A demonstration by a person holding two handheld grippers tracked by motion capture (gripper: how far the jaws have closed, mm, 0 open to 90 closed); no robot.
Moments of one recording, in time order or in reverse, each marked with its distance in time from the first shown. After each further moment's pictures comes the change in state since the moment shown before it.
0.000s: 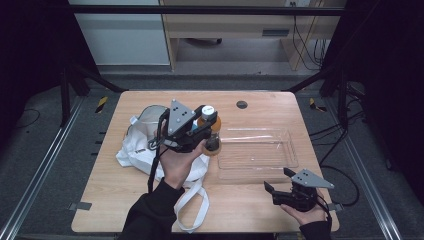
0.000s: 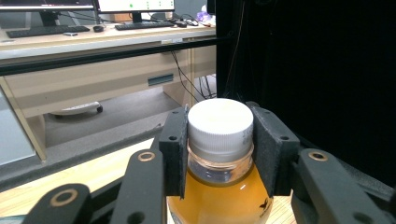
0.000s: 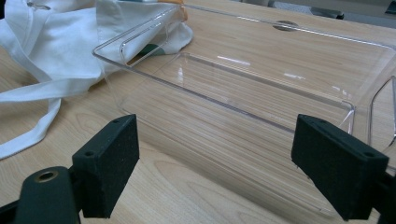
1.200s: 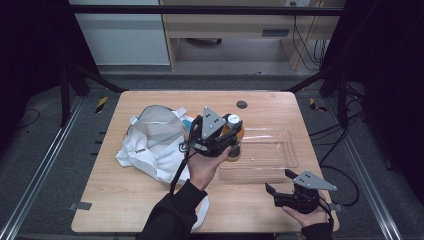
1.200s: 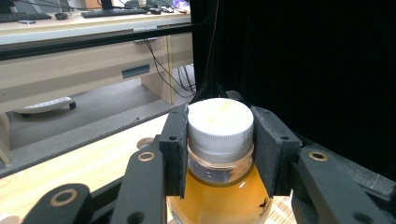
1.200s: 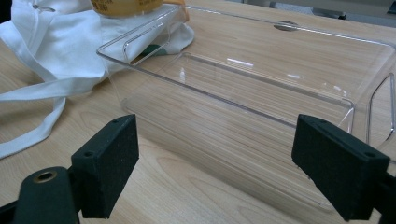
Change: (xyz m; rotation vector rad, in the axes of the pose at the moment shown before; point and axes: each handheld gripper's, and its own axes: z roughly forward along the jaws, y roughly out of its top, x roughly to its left) left arm -0.036 -0.024 0.045 0.043 -0.082 0.015; right arm -0.001 -0.003 -0.005 -0.010 0.010 0.005
